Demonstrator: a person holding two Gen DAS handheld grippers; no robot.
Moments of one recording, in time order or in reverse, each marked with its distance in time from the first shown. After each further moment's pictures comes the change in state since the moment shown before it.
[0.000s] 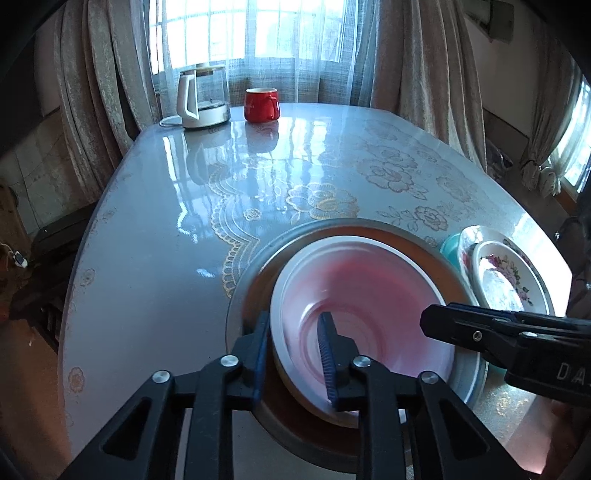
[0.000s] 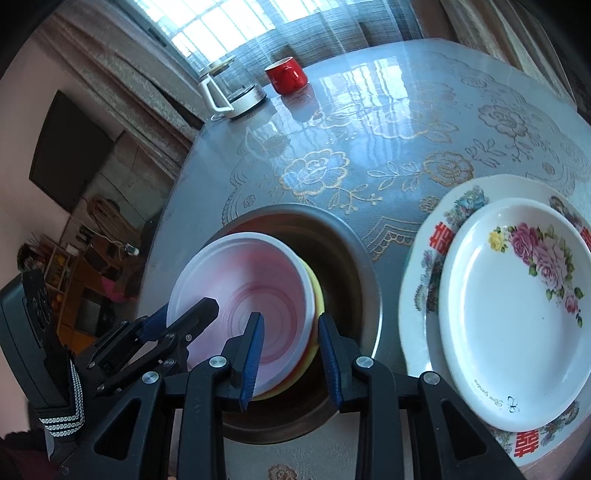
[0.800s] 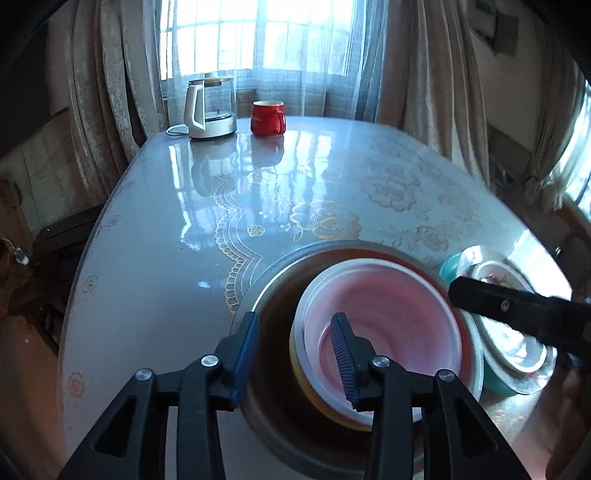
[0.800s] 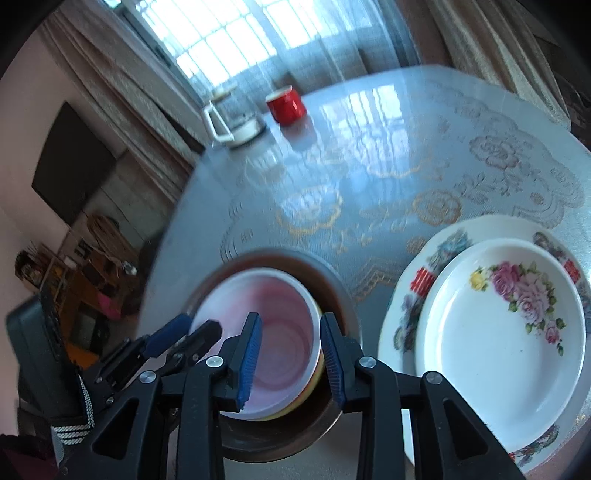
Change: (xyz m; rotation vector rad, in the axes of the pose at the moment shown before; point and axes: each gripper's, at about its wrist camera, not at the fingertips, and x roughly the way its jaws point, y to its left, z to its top) left arm -0.007 0.005 0.007 -0.056 -0.050 -0.023; right arm -0.026 -0.009 0.008 -0.001 -0.121 -0.004
